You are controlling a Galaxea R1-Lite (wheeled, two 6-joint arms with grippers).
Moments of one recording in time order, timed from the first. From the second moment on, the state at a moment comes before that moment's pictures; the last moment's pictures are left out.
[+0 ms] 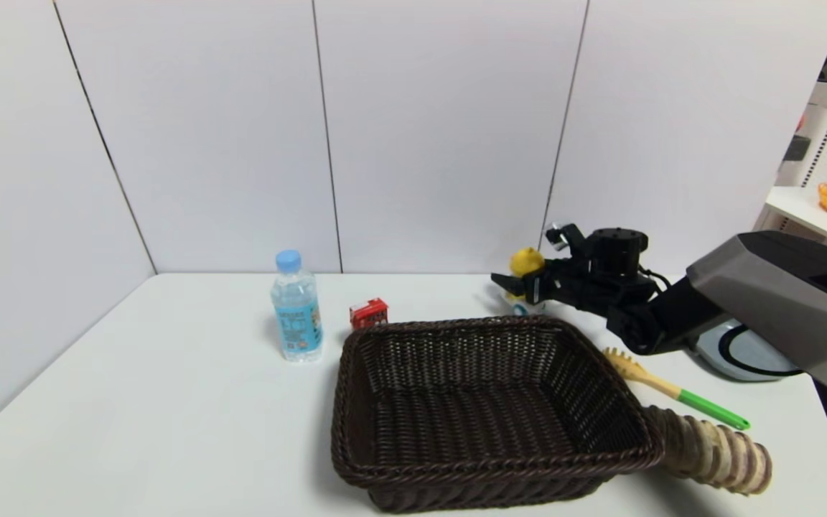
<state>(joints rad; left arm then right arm) 0.01 0.00 0.00 0.00 -0.03 0.05 0.17 2.42 -1.31 -0.89 0.41 -0.06</state>
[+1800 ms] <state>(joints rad) 0.01 0.00 0.00 0.00 -0.03 0.05 0.18 1.97 -1.27 -0.68 0.50 0.09</state>
